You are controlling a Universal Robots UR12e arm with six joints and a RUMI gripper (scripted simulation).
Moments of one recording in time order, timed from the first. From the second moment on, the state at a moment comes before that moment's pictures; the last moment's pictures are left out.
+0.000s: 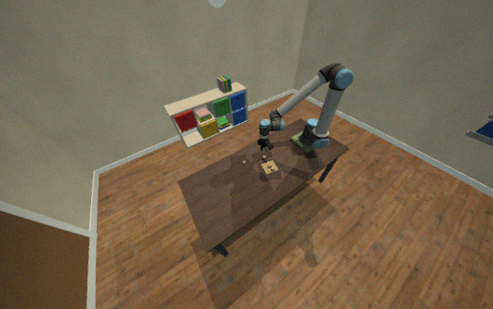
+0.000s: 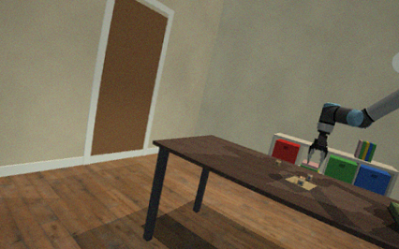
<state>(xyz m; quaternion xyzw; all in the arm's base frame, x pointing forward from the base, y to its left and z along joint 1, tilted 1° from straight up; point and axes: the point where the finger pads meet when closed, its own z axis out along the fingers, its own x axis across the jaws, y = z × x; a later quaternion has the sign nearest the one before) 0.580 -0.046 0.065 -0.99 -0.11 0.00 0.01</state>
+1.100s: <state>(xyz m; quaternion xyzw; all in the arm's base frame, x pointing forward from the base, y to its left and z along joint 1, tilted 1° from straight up) 0.578 -0.045 0.042 -0.99 -0.11 0.00 0.01</state>
